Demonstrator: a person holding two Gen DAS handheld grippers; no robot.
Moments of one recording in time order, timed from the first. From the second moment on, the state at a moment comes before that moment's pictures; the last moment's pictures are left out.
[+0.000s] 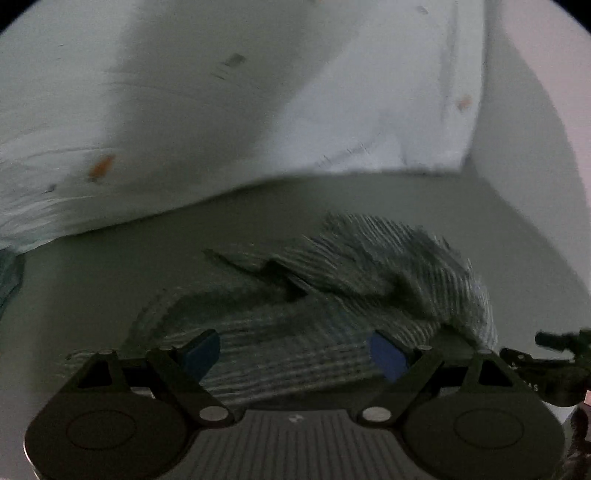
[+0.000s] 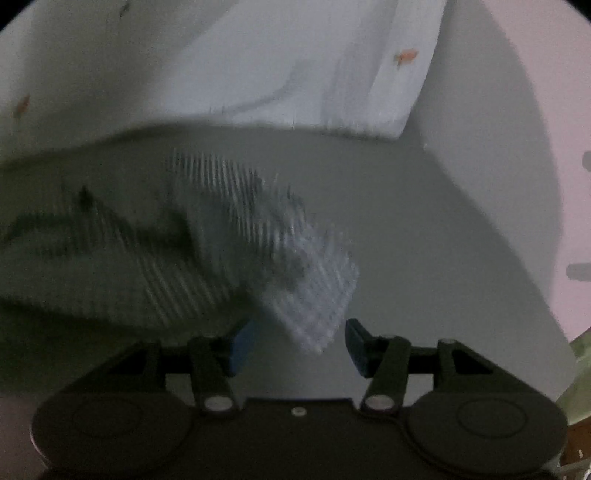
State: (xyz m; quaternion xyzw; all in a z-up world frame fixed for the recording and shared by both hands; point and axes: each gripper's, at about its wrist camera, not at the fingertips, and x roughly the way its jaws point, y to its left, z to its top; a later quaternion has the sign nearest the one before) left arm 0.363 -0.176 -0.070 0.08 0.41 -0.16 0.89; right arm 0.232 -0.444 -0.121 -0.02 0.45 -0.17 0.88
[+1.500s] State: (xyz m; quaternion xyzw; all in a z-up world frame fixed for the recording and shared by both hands) left arm 0.454 -0.026 -0.154 -0.01 0.51 0.04 0.86; right arm 0.445 -0.274 -0.141 0.20 0.49 0.09 0.84
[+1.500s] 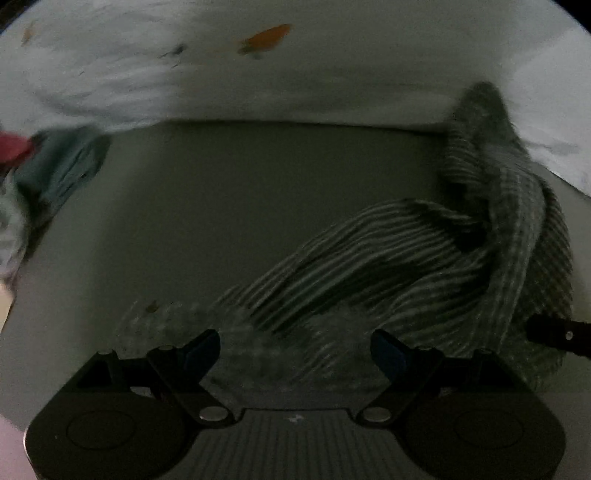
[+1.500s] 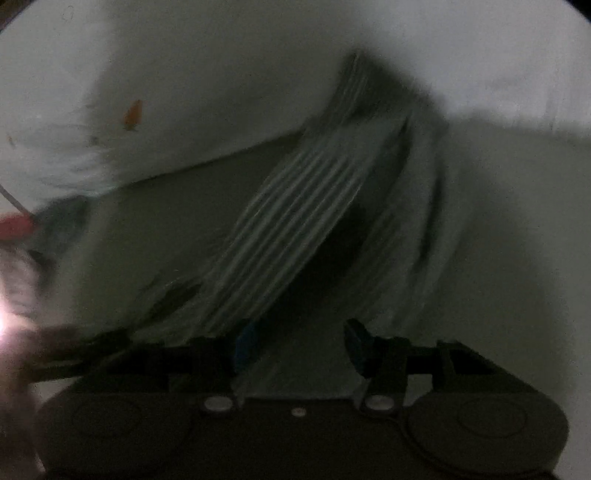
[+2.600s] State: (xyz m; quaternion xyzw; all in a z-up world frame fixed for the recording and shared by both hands) left arm 0.325 -0.029 -0.145 0.08 0.48 0.05 0.87; right arm 0.274 -0.471 -0.064 0.02 0.38 -0.29 0.88
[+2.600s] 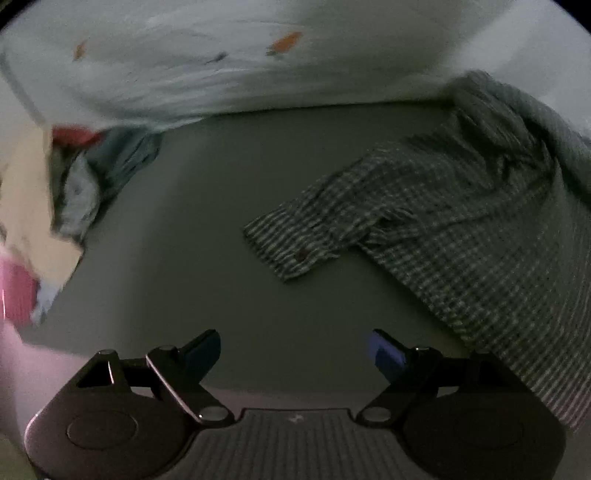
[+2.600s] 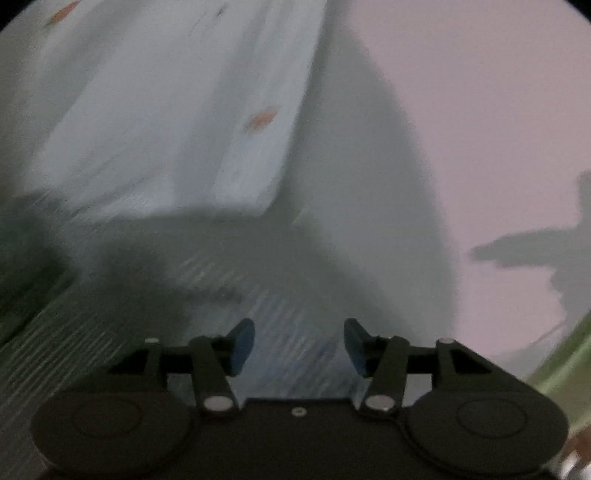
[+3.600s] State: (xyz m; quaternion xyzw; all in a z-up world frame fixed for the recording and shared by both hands) left arm 0.510 0.067 -0.154 0.15 0.29 0.06 0.94; right arm 0.276 -0.170 -0.135 -0.15 0.52 -0.10 0.84
